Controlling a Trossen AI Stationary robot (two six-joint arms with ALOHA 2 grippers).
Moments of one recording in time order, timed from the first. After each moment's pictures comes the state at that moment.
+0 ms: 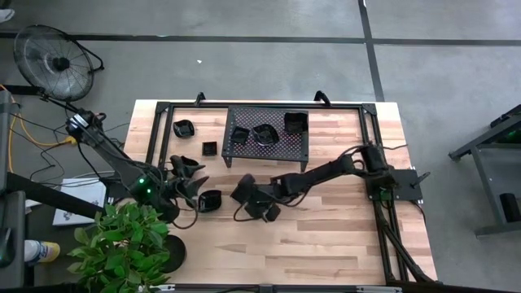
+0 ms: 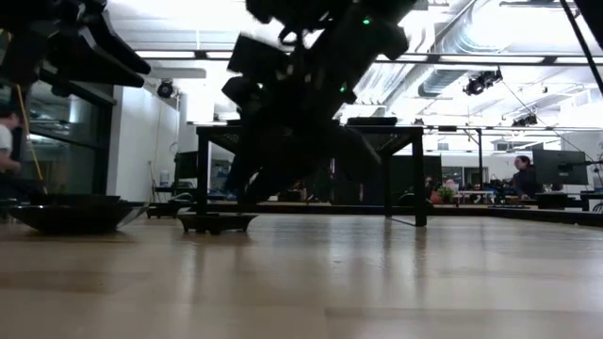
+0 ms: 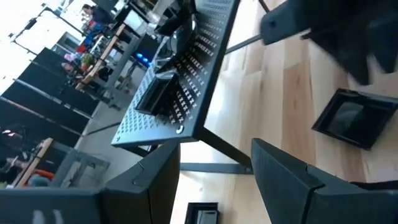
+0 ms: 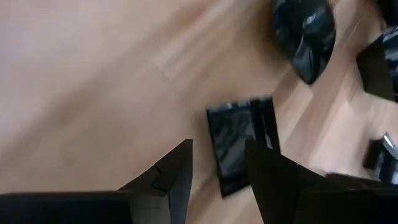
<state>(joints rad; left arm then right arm) -0.75 0.97 0.60 -0.61 -1.20 -0.24 0.18 2.11 1.45 -0.23 0.13 -0.73</state>
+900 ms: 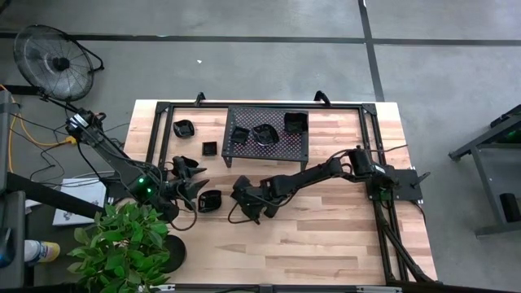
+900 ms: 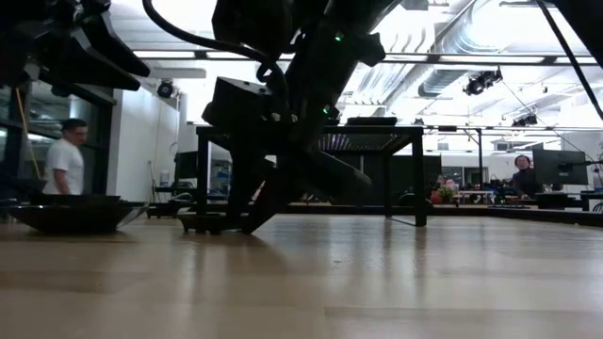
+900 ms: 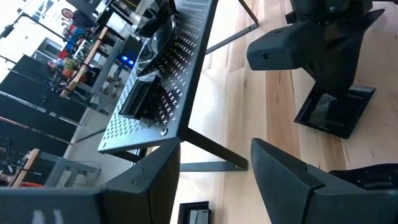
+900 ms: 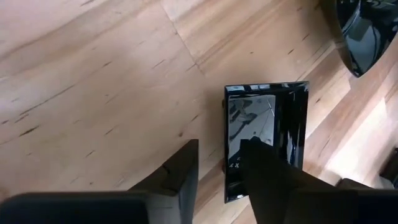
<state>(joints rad) -0.75 0.96 0.59 -0.59 -1.13 -0.17 0.18 2.24 1.63 -0.44 0.20 -0.86</state>
